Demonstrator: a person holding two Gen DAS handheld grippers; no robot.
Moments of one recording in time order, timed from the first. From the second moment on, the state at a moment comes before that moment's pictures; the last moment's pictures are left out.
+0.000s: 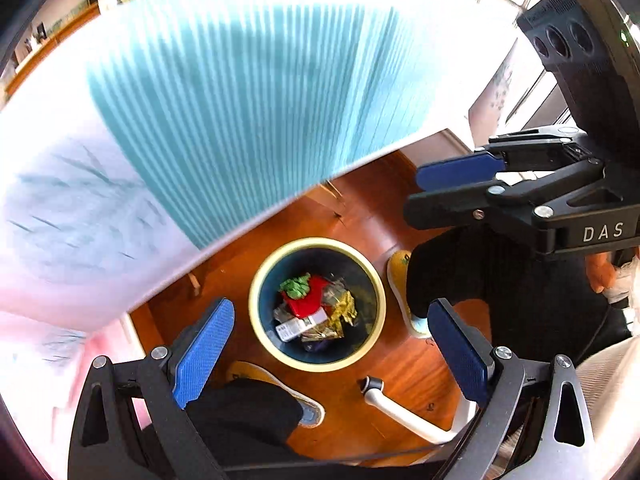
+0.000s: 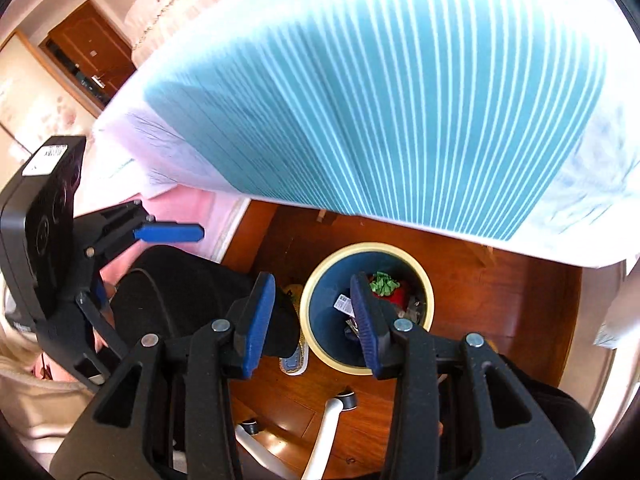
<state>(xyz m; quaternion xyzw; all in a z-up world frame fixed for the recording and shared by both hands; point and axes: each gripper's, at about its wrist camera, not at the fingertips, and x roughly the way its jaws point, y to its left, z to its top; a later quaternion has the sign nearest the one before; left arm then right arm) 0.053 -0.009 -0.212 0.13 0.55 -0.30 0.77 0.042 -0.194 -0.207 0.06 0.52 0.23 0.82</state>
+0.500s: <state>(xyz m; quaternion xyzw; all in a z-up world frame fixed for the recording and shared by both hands) 0.079 0.005 -0.072 0.13 0.48 -0.29 0.82 0.058 -0.203 -0.088 0.03 0.47 0.26 0.84</state>
